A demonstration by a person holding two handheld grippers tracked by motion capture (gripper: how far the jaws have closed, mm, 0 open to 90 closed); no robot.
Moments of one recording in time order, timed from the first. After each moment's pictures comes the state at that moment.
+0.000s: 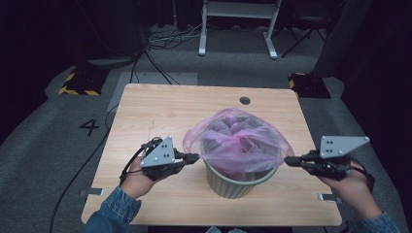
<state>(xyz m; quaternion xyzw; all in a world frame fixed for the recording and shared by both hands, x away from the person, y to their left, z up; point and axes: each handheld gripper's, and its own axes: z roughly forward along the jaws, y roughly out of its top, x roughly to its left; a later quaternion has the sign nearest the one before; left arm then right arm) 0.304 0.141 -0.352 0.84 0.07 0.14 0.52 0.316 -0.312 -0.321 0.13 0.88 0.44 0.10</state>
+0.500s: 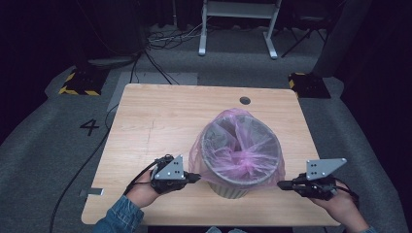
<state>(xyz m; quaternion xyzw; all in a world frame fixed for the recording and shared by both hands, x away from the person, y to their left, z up) 0.320 0.131 -0.418 0.88 0.10 0.07 0.46 0.312 -0.314 -0.398 0.15 0.89 0.42 0.03</state>
